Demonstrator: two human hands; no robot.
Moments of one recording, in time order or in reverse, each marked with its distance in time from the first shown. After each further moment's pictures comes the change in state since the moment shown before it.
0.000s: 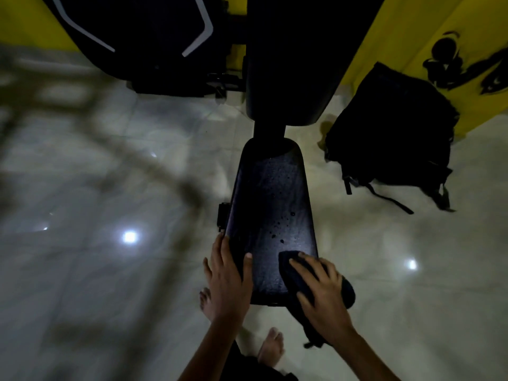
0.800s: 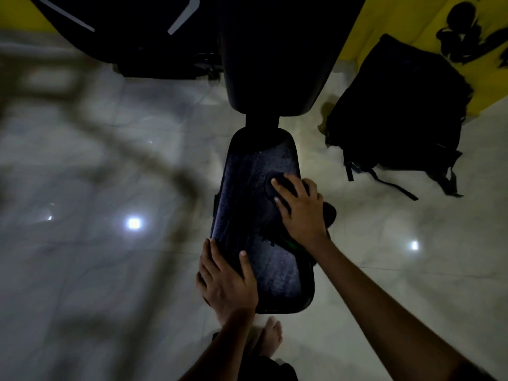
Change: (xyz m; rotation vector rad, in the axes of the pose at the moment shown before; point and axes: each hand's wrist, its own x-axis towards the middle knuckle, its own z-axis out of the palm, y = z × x) left_hand -0.003 0.021 0.037 0.167 0.151 -0.224; right_hand 0.151 0.033 0.019 -0.109 0.136 -0.006
